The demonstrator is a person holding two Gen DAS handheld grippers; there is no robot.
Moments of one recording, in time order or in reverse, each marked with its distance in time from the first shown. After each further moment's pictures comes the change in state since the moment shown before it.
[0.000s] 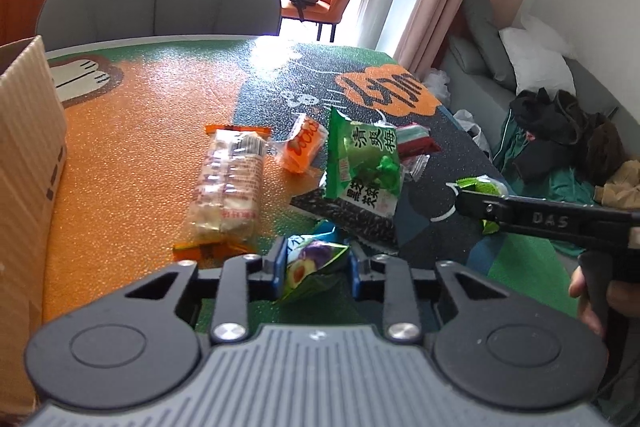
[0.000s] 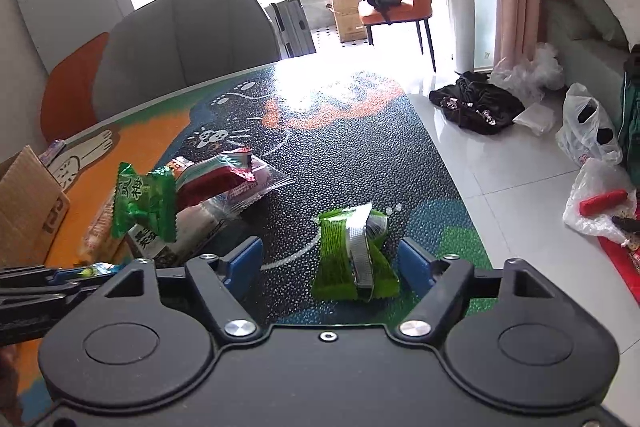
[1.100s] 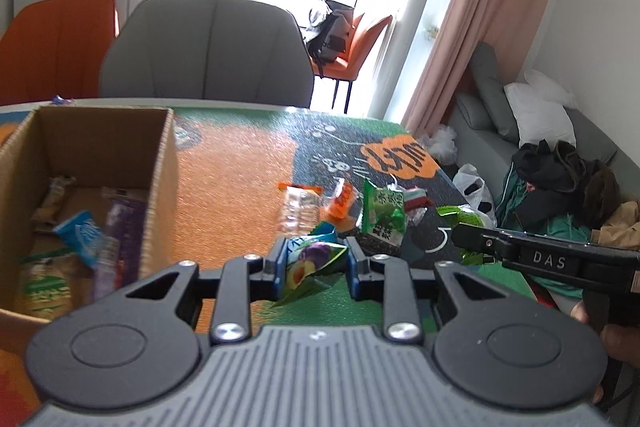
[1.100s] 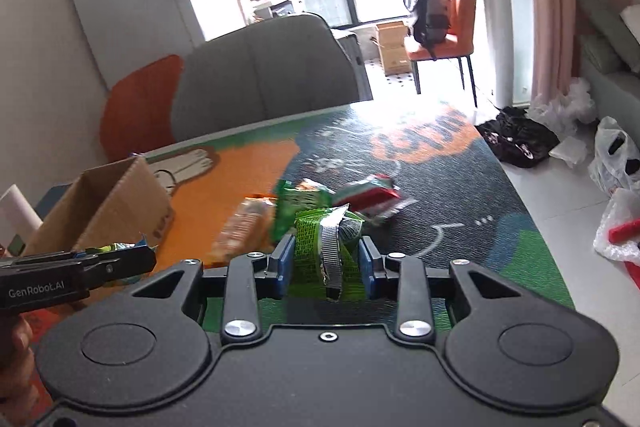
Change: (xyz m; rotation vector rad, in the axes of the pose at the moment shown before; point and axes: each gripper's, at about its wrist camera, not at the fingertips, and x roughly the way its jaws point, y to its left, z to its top) left arm -0.121 0.028 -0.007 -0.040 -0.165 0.035; right arm -0.079 0.082 -0.006 -0.039 -0.101 0.121
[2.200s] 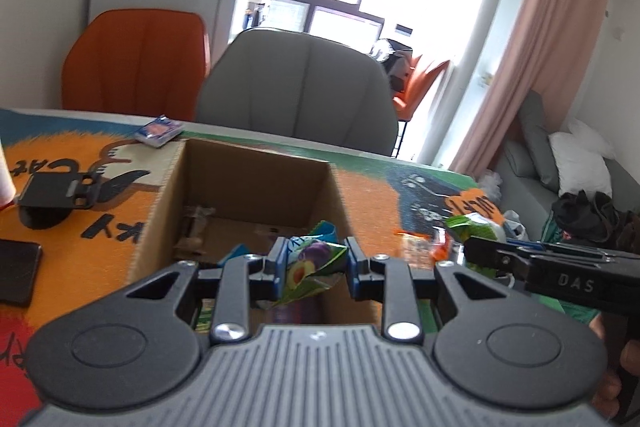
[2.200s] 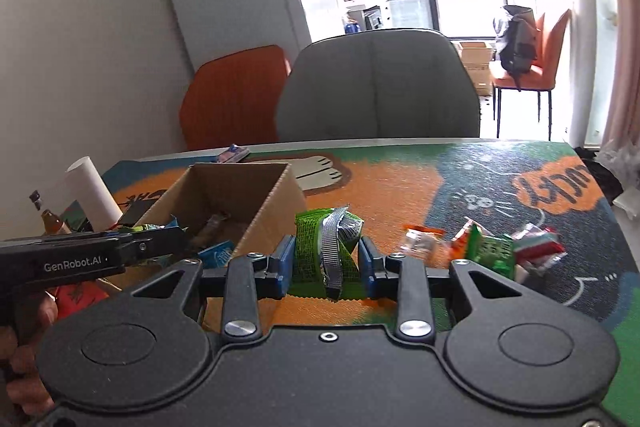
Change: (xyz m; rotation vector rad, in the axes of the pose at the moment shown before) left arm -0.063 0.106 0.018 -0.111 -0.087 0.126; right arm 0.012 0.133 0.020 -0.158 -0.001 0.161
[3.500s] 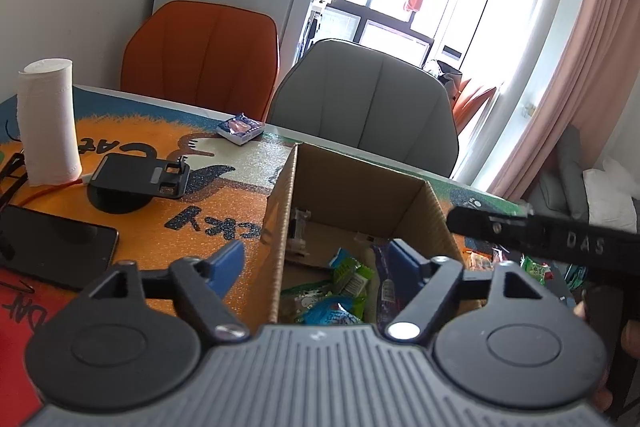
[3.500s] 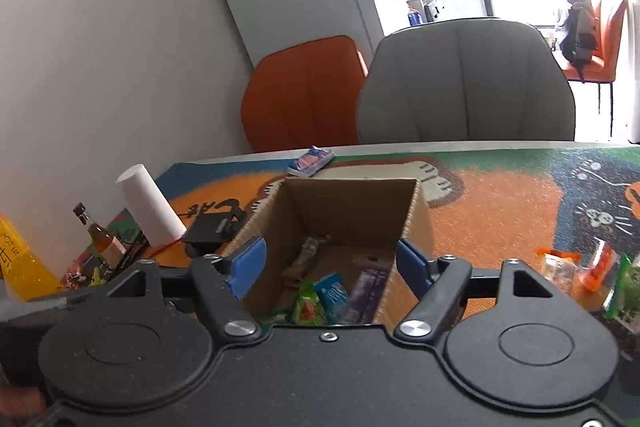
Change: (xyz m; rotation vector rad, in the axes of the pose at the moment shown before) left arm -0.025 0.072 -0.002 -0.107 -0.035 0.085; right arm 0.054 0.073 0.024 0.012 0.026 0.155
